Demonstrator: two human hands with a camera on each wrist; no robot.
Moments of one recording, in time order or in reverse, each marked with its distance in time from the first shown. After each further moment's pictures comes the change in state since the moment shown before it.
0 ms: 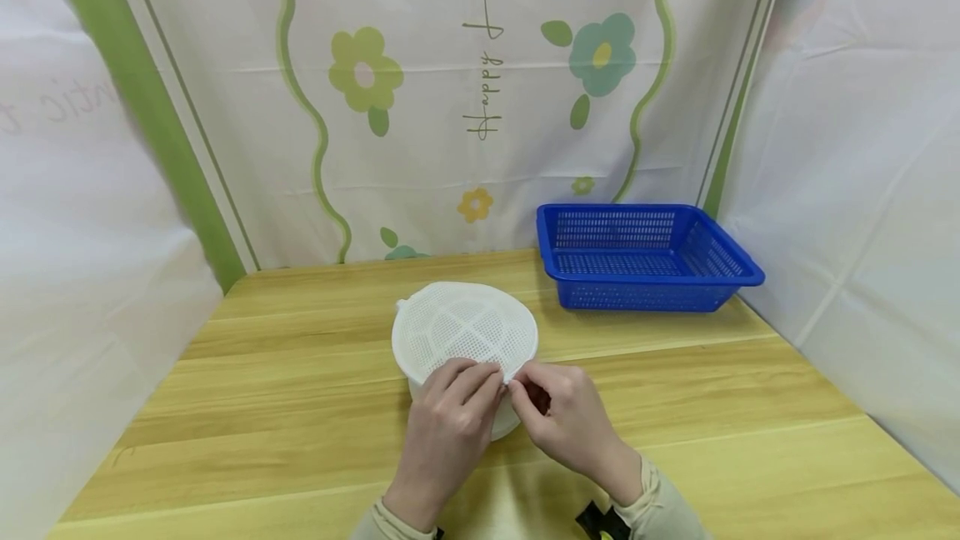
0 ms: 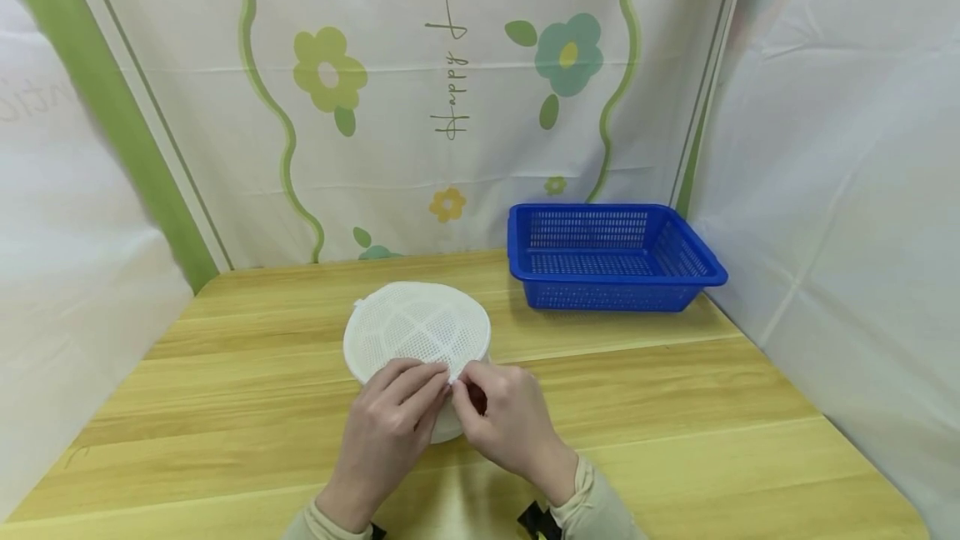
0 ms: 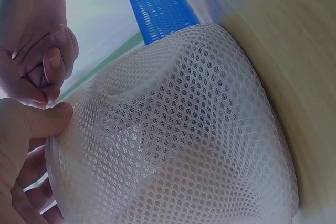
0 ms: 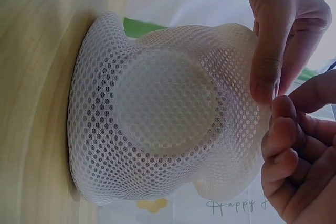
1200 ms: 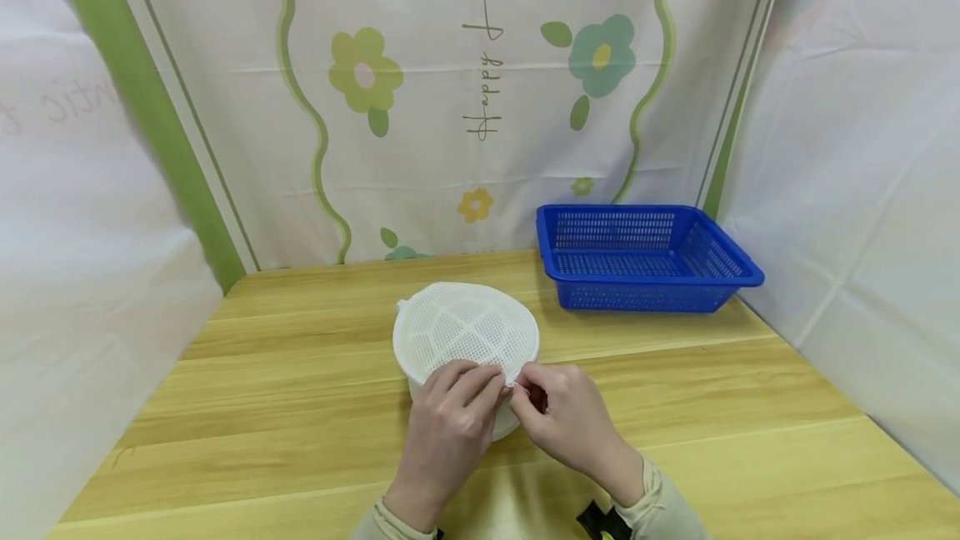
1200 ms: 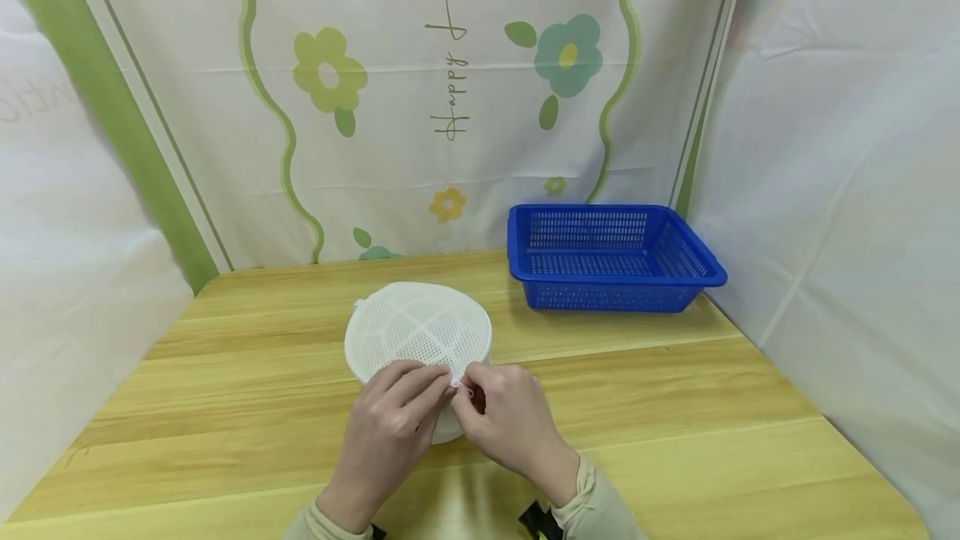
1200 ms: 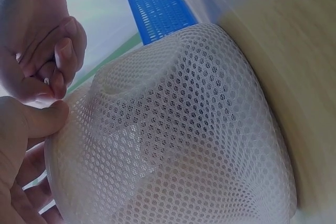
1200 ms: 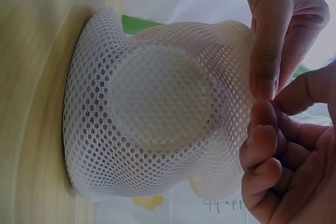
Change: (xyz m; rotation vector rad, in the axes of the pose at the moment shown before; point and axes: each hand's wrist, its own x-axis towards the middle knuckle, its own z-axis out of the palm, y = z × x) left_hand -0.001 -0.001 -0.001 0.012 -0.017 0.013; right_hand 0.002 -0.003 0.000 -0.128 -0.025 0.050
